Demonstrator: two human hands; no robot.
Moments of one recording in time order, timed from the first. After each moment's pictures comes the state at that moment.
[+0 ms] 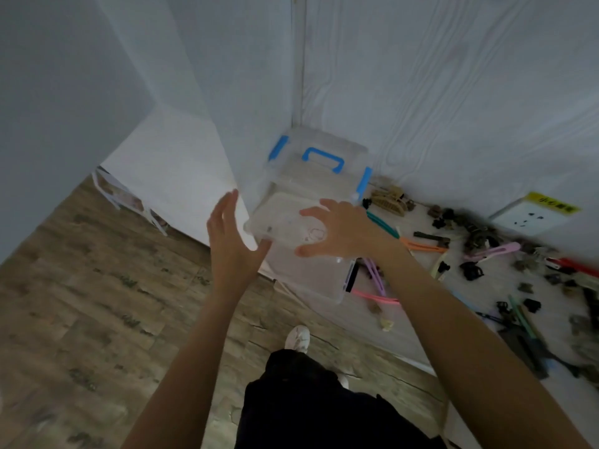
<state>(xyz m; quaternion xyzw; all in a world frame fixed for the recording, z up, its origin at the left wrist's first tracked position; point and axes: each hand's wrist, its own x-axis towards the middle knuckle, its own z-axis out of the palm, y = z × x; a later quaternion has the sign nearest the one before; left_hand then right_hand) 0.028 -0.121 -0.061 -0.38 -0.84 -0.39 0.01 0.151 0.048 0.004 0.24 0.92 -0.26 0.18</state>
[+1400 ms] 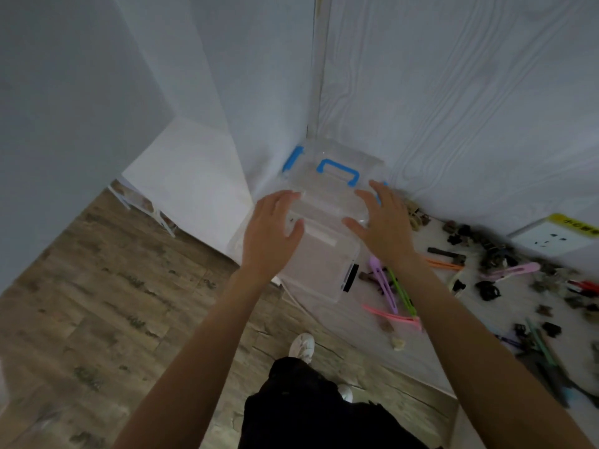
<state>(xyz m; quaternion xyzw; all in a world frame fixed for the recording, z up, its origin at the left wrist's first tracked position) 0.016 -0.075 -0.038 -0.45 -0.82 -0.34 0.01 0.152 0.090 -0.053 0.34 0.92 -0.15 -0.11</state>
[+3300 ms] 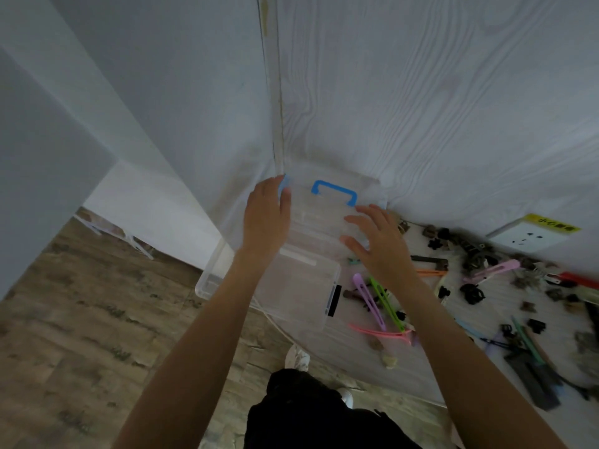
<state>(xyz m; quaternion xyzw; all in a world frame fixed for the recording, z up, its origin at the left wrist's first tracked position) -0.014 0.023 -0.033 -0.40 -0.84 -0.35 -0.06 0.179 0.117 -0.064 0.30 0.92 -0.16 -0.19</state>
